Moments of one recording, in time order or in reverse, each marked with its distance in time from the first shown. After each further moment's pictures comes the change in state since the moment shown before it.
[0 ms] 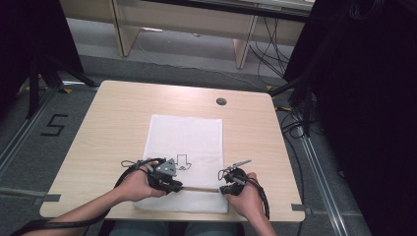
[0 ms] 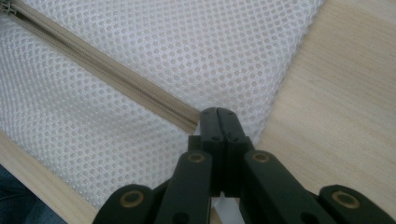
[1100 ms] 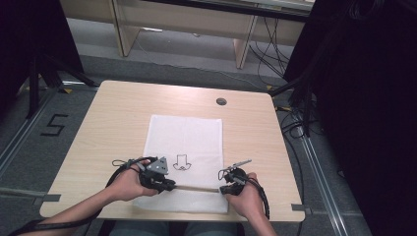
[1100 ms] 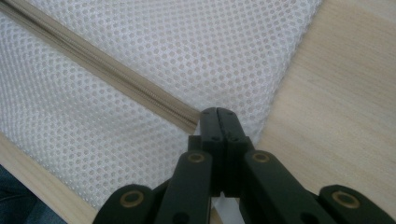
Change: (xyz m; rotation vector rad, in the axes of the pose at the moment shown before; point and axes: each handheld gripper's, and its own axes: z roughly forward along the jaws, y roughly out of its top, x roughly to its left) left arm 0.007 -0.014 -0.017 -0.002 0.018 -0.017; right arm 0.000 0.000 0.000 0.000 0.001 0.005
